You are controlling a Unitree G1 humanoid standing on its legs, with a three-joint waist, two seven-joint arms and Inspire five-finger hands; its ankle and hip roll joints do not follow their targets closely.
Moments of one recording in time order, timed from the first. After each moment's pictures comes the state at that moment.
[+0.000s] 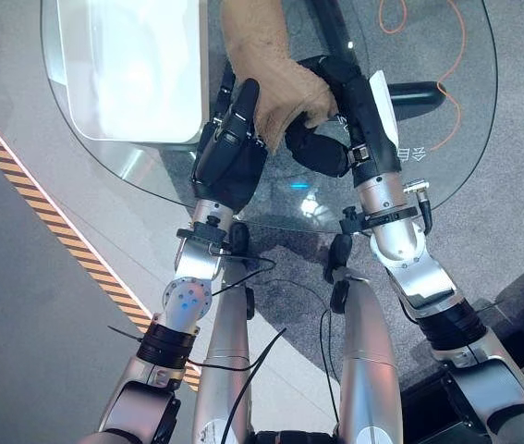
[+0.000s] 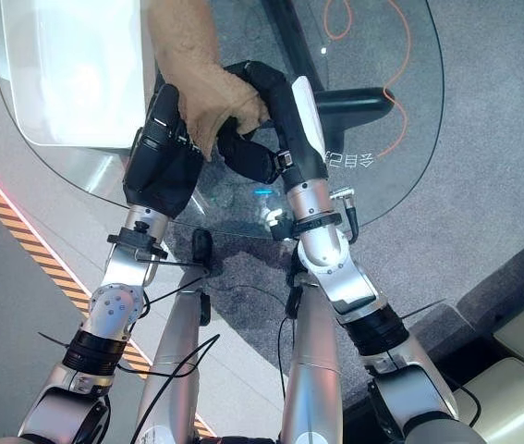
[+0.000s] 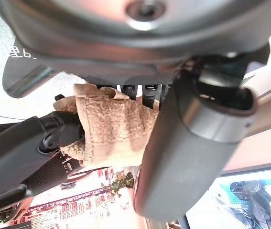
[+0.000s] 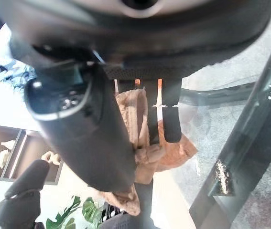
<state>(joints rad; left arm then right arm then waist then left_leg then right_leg) -0.52 0.23 -0.19 0.02 -1.43 -0.12 -0.17 -0.67 -0.44 0.35 -0.03 -0.04 -0.09 -0.27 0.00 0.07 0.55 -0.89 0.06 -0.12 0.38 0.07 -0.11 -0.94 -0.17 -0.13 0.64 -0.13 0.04</state>
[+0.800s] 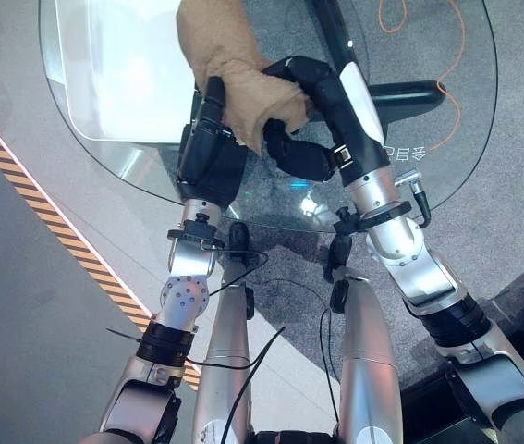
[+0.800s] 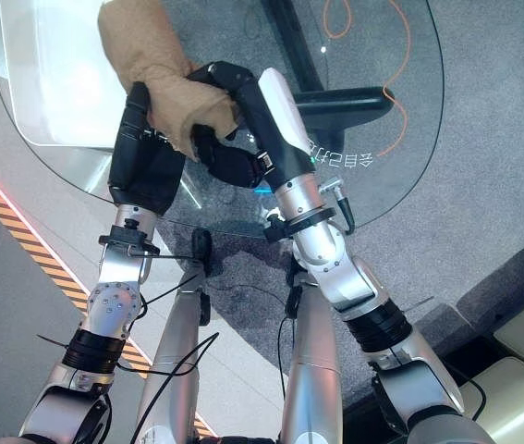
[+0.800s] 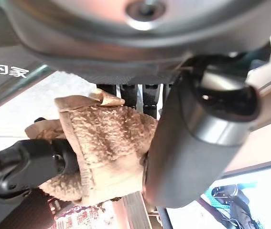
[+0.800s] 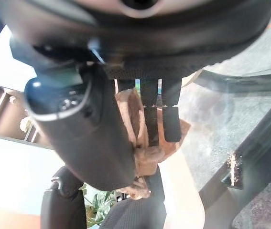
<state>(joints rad) -0.52 0.21 -0.14 0.06 -1.42 -0.19 -0.16 -0.70 -0.47 0.40 -0.08 -0.14 -0.09 -0.21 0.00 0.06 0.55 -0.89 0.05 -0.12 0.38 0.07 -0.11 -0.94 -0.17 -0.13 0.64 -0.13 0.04</state>
